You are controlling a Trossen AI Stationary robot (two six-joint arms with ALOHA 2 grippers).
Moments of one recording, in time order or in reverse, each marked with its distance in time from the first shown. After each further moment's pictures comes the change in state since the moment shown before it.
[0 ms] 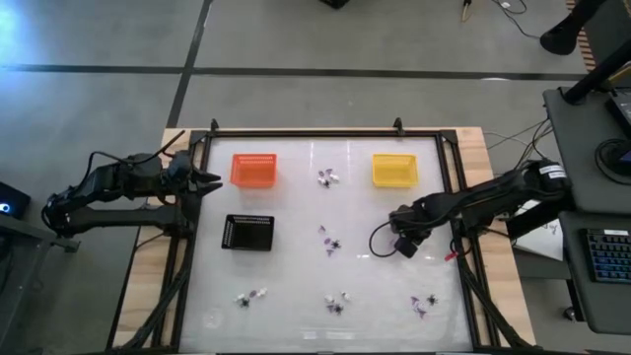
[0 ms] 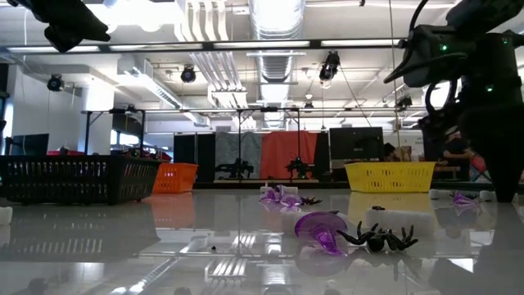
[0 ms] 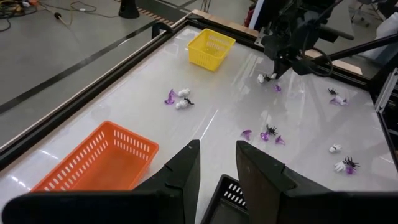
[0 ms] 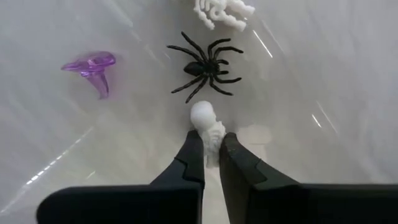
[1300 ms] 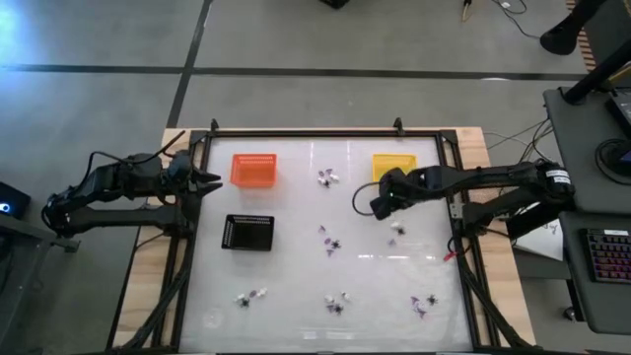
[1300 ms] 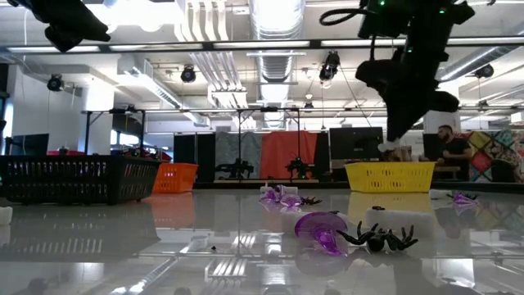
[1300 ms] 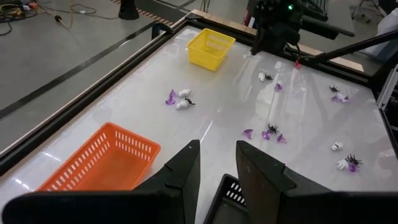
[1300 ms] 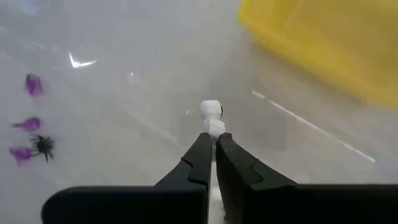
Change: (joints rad) left arm 0.000 0.000 0.000 -0.001 -0.001 0.019; right arm -0.251 -0.077 0.286 0.002 0.231 0.067
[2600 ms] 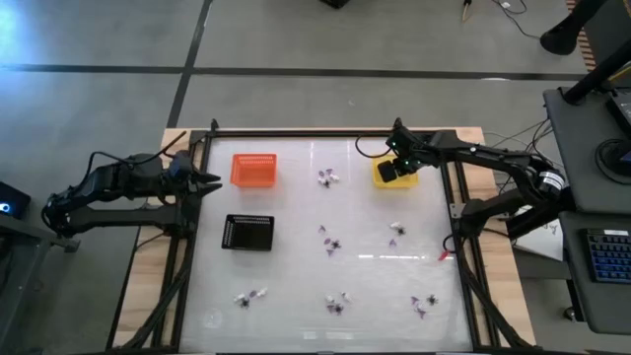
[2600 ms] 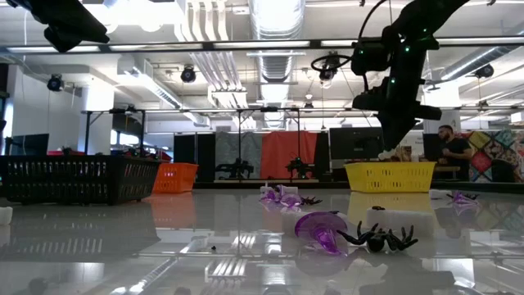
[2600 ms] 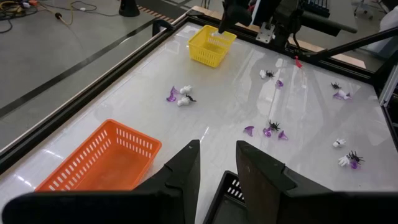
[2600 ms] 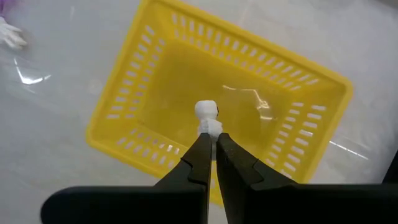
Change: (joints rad) left arm 0.000 0.000 0.000 -0.012 0.000 0.000; right arm -0.466 0.080 0.055 -0.021 -0.034 -0.364
